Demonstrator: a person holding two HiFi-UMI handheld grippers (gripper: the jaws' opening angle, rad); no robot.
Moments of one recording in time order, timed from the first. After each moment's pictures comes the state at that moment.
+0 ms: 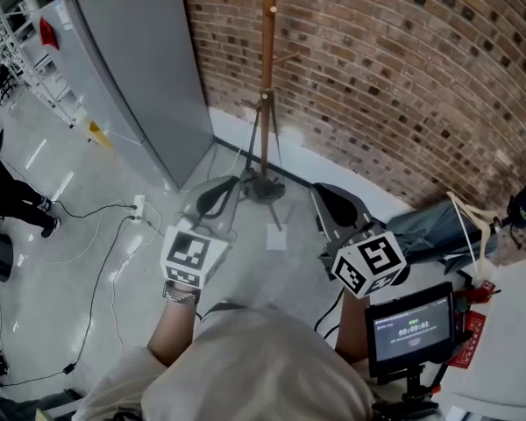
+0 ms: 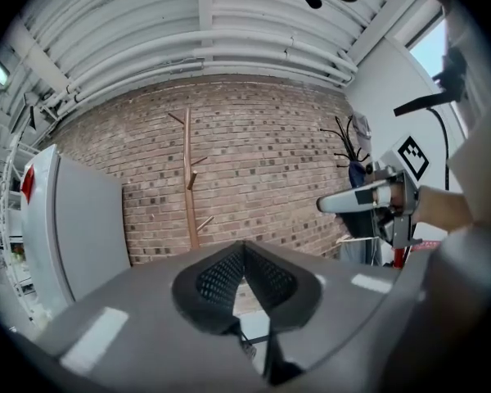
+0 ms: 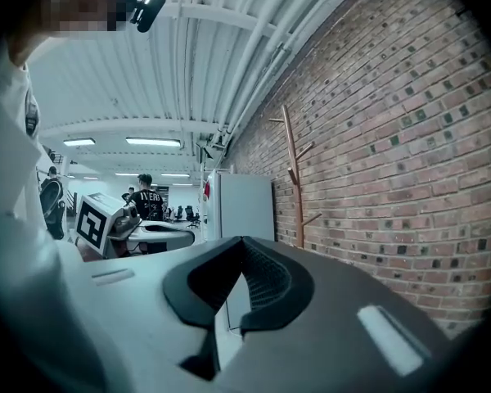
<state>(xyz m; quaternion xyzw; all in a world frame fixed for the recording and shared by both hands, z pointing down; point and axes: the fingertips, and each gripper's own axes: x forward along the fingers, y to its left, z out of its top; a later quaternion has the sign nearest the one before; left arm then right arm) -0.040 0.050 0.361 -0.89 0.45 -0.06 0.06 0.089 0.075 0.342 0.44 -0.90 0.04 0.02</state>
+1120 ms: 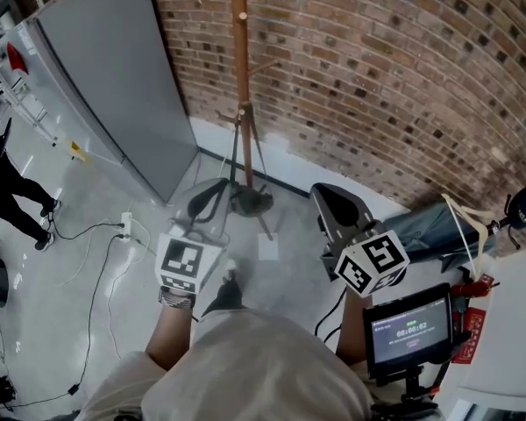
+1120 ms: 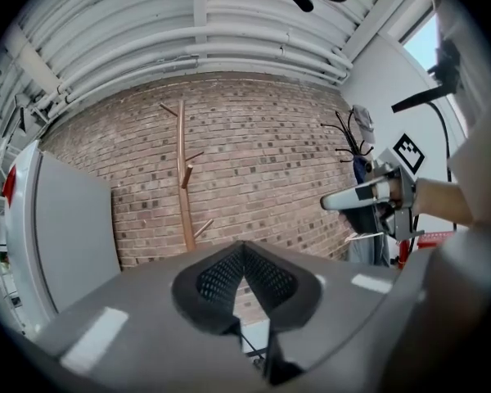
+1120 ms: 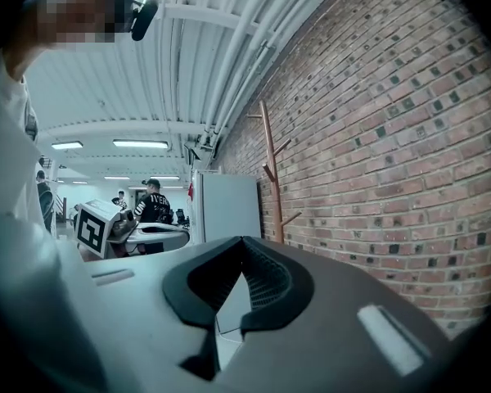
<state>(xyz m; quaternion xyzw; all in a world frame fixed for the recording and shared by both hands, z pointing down) -0.023 -0.018 0.364 -0.90 0.43 -0.06 0.08 0.121 0.012 0.349 0.46 -0.89 0.05 0.00</state>
